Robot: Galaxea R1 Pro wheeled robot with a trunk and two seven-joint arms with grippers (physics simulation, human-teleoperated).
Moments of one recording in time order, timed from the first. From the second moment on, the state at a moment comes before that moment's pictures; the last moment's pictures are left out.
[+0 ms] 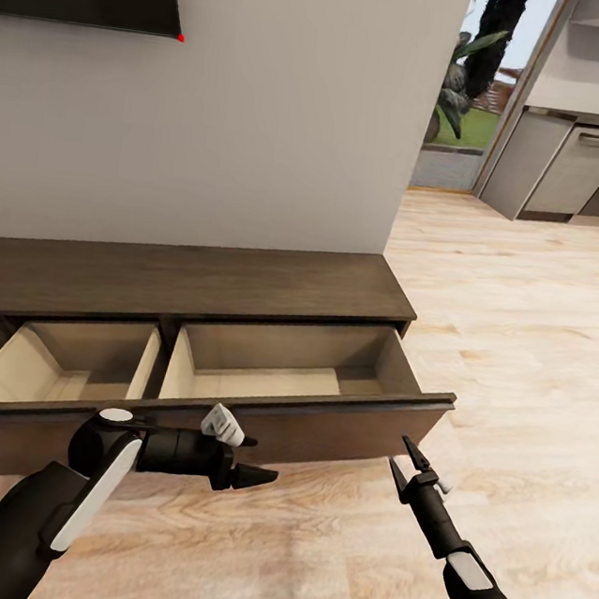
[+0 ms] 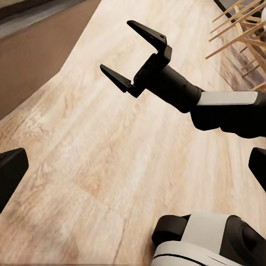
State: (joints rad) left arm -0.45 0.17 -0.29 -1.60 0.26 0.89 -0.87; right arm -0.64 -0.10 -0.56 -0.26 -0.75 0.40 1.07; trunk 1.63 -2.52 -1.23
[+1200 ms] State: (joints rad) left arm -0.45 0.17 -0.29 -1.59 0.26 0.89 -0.86; right arm -0.64 -0.10 -0.56 -0.26 -0.75 0.40 1.07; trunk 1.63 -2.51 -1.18
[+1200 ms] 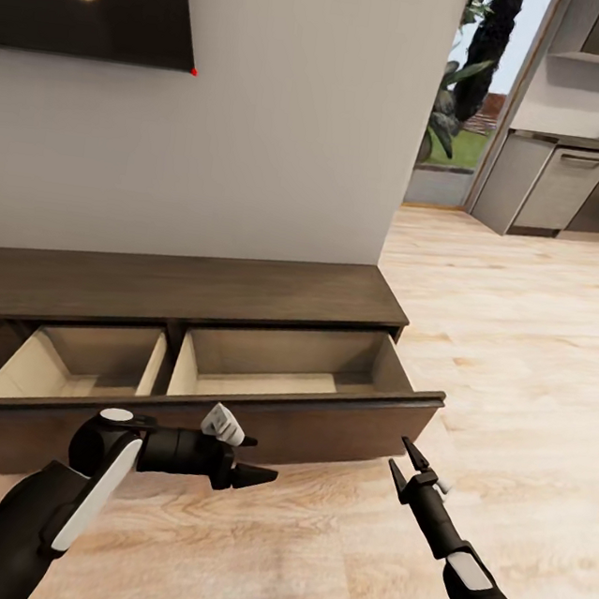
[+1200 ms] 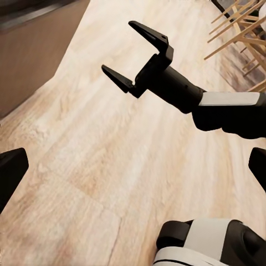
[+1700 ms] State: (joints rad) left arm -0.45 0.16 -0.29 -1.58 0.25 0.89 -0.86; right arm -0.63 -0.11 -0.54 -0.26 -0.75 0.40 1.07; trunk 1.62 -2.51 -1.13
